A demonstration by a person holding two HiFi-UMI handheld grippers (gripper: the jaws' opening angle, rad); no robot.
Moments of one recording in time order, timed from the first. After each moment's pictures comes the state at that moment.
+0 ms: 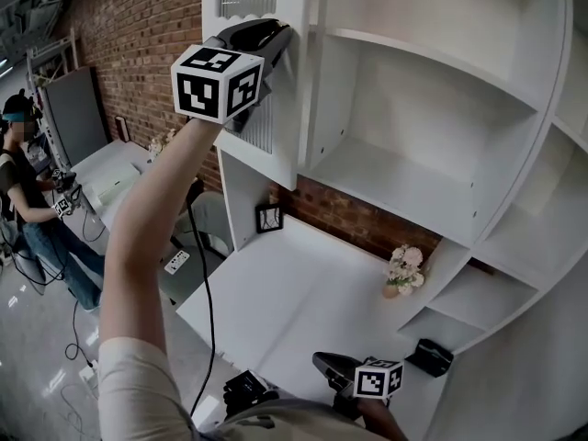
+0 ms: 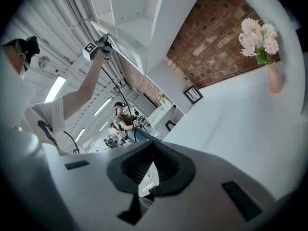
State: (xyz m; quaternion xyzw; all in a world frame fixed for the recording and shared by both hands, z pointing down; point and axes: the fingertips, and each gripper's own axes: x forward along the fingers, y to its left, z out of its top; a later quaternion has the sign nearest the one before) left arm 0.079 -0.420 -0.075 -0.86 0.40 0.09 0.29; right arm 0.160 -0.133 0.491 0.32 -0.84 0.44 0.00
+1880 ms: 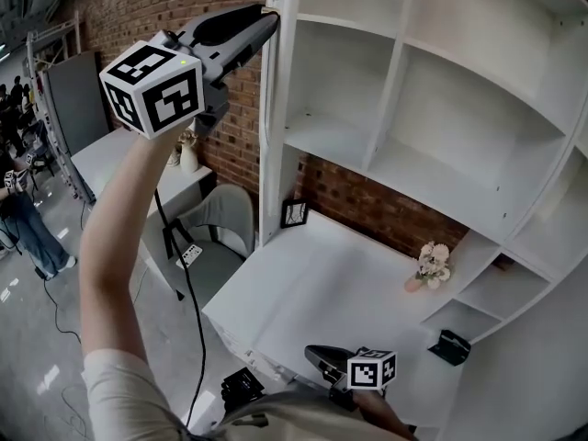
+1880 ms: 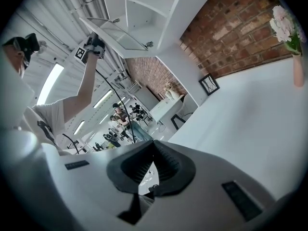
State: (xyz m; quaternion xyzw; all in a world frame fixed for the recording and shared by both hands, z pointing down) left arm -0.081 -0.343 -0.078 -0.90 0.29 0.14 0.30; right arm 0.026 -0.146 0.497 0.31 -0.85 0.43 0.04
